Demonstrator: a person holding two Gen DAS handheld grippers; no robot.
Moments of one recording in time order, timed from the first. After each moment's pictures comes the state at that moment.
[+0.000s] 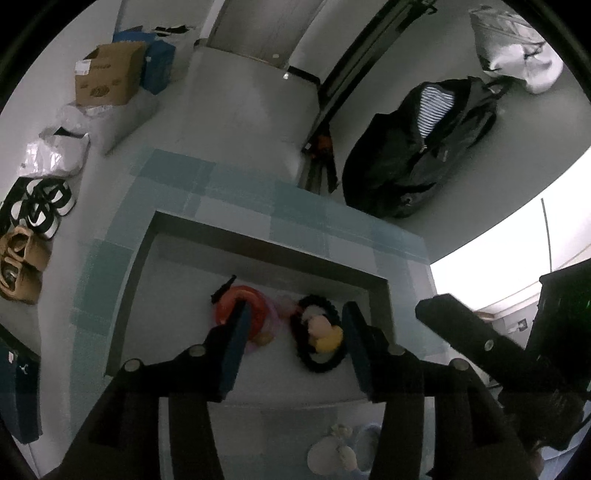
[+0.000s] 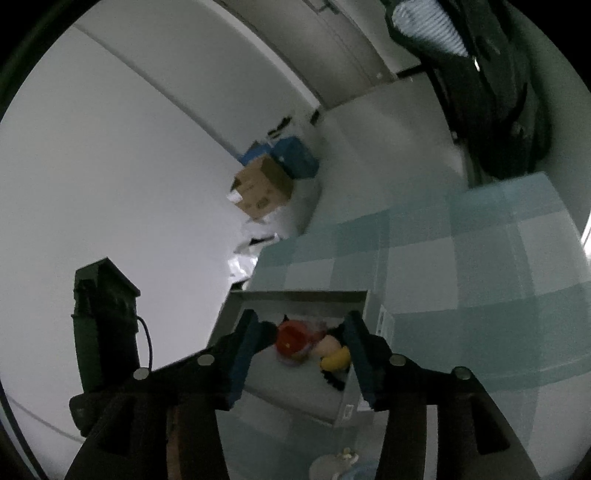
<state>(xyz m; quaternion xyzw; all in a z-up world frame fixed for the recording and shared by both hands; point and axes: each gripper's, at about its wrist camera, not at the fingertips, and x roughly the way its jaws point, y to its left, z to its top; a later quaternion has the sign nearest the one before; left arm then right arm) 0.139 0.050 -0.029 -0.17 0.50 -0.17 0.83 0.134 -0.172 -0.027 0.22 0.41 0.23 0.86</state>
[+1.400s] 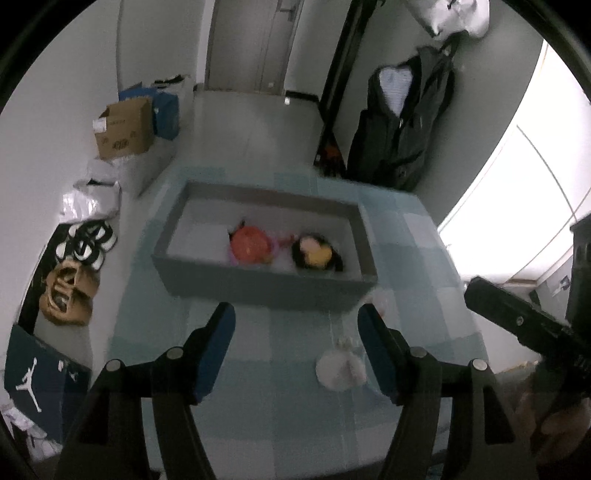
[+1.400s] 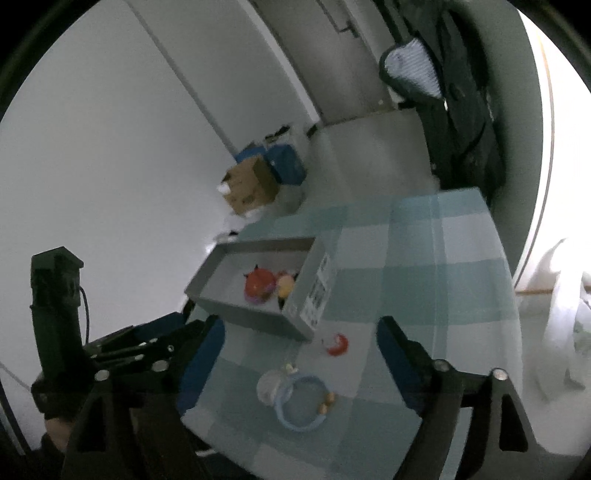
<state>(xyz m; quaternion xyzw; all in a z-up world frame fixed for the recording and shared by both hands) 0.046 0.024 -0.016 -0.06 0.46 -0.13 0.88 0.047 -0.207 -0.021 0.13 0.39 0.21 0.89</state>
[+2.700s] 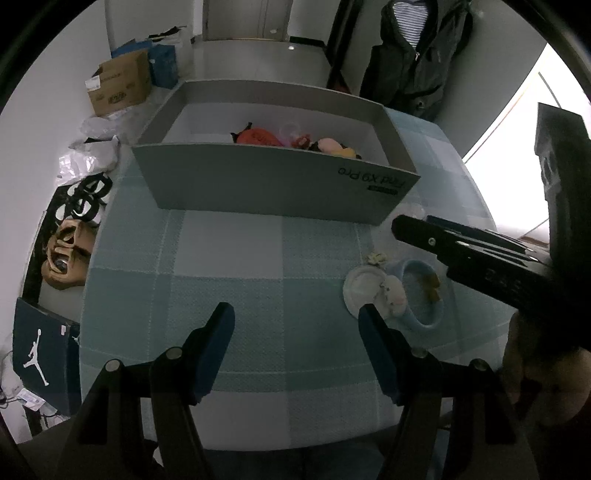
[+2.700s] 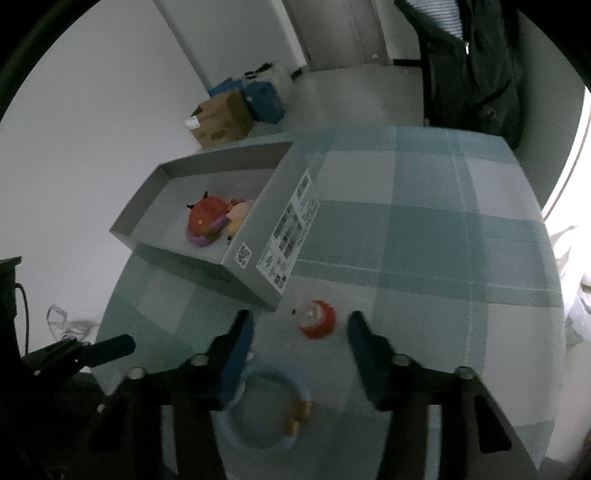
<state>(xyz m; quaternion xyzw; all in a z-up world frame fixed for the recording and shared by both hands) 0.043 0.030 -0.056 -0.03 0.54 -0.11 0.83 0.088 -0.167 -0.088 0.05 0.49 0.17 0.85</state>
